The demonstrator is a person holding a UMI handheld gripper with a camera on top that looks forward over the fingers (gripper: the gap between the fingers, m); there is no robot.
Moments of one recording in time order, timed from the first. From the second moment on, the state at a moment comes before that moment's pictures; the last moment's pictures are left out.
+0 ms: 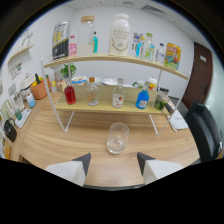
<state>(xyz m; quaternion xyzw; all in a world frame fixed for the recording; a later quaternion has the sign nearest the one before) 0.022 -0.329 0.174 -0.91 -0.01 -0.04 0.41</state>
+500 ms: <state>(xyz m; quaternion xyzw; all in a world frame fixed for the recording) 0.027 -0.337 0.172 -0.91 -0.01 -0.03 0.41</state>
